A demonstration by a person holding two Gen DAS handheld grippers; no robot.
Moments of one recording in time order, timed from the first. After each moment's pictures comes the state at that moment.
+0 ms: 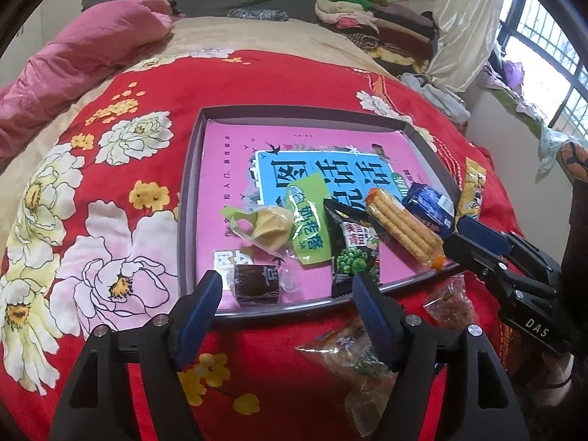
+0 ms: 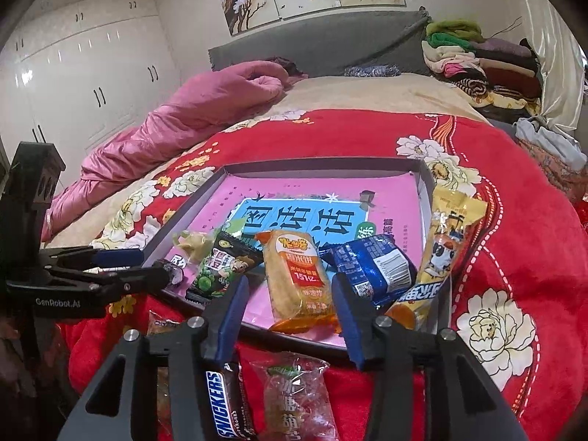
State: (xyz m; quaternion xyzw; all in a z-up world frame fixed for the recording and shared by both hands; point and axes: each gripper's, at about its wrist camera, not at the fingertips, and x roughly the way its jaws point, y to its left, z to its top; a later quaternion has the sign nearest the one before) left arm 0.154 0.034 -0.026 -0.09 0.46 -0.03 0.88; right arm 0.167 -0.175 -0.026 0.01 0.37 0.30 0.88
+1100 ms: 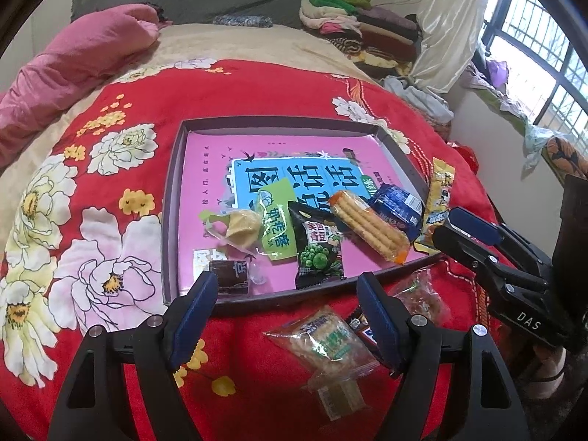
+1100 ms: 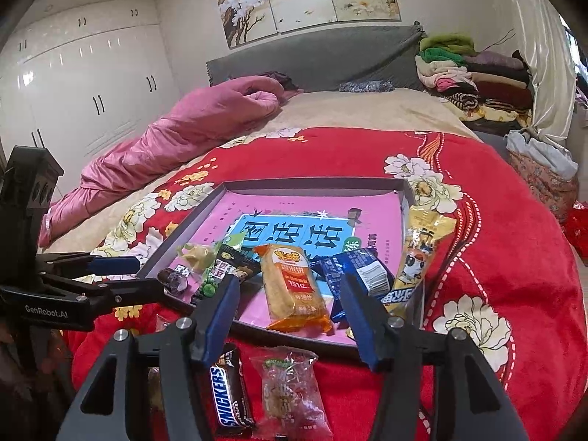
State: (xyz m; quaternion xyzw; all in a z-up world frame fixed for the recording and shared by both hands) left arm 0.138 0.020 -0.006 -0.09 0.45 -0.05 0.89; right arm 0.153 -0.190 -0.007 0.01 0.35 0.29 0.89
